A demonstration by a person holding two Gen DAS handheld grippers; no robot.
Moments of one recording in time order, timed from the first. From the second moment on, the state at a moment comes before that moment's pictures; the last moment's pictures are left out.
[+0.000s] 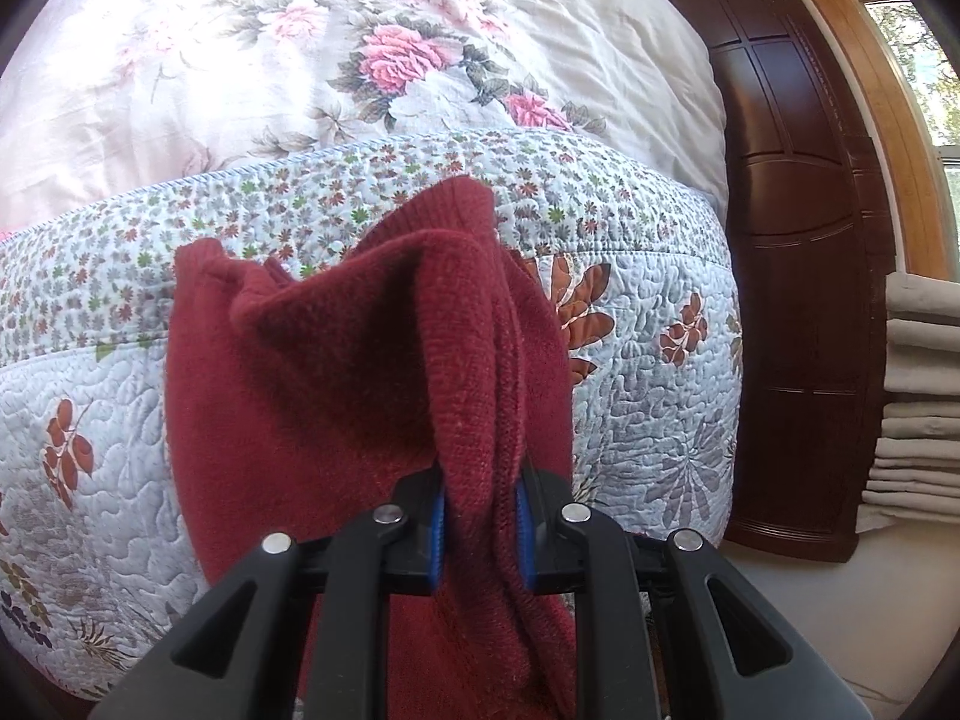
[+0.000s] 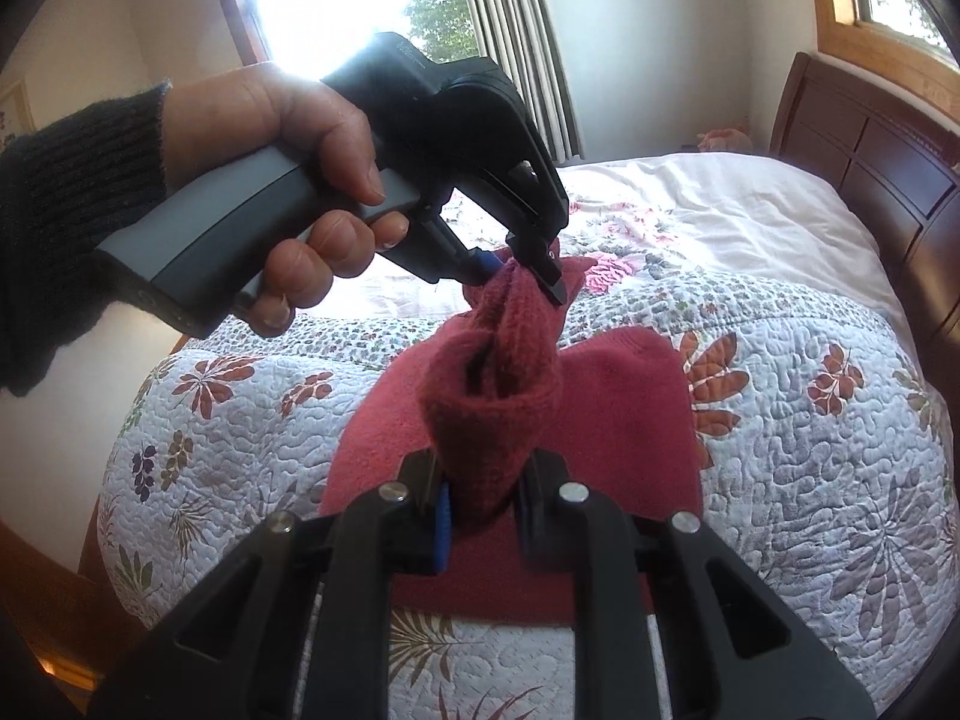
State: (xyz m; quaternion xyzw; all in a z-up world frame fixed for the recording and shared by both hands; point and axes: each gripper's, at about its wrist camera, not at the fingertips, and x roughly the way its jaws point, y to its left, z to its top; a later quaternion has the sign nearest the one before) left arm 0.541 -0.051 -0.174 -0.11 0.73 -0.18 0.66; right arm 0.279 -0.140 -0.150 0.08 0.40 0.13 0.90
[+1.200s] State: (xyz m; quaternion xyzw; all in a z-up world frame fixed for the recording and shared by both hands) left arm 0.495 -0.174 -0.166 0.07 0.61 -0.11 0.78; right arm 0.257 -0.258 -0.253 0.33 0.41 0.19 0.83
